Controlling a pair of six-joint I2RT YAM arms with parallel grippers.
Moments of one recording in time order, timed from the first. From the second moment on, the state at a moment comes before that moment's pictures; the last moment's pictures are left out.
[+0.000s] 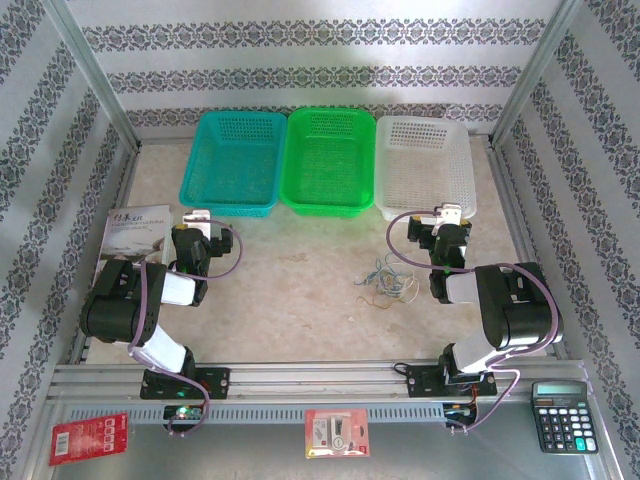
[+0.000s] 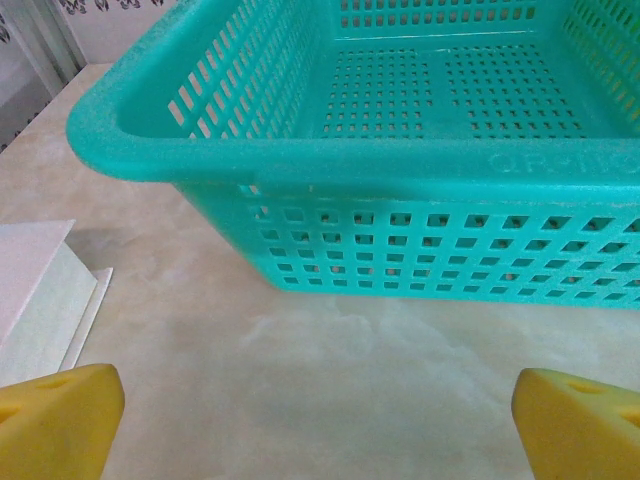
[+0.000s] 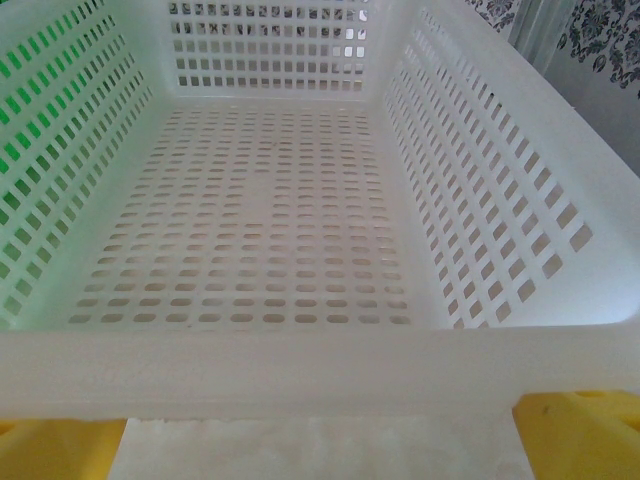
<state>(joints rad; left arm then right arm) -0.05 1.59 0.36 0.87 -0.20 0.01 0.05 1.54 0.35 0.87 0.19 0.05</state>
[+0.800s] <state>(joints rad) -0.02 1.59 0.37 0.87 -0.16 0.00 0.05 1.54 0.35 0.87 0.19 0.05</state>
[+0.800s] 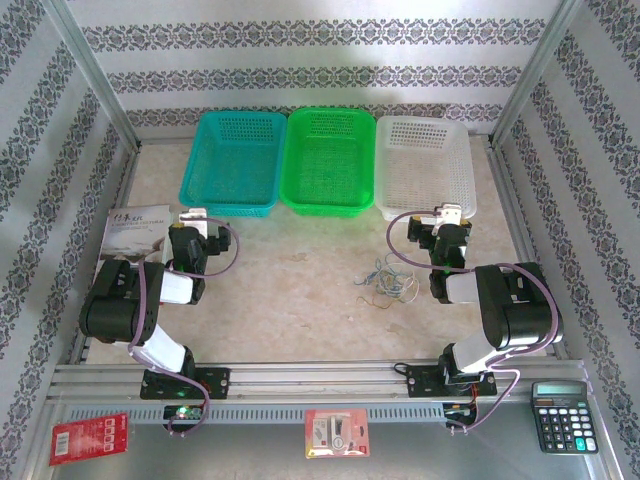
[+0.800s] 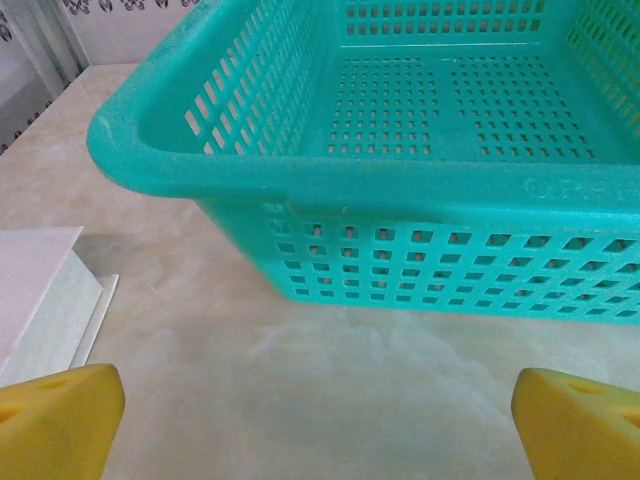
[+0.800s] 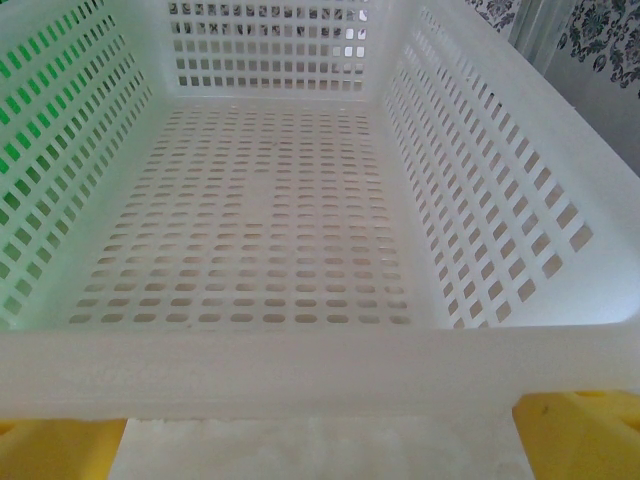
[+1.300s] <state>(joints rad) -0.03 1.32 0.38 0.69 -0.23 -0.01 0.03 1.06 0.25 0.70 0.25 0.18</state>
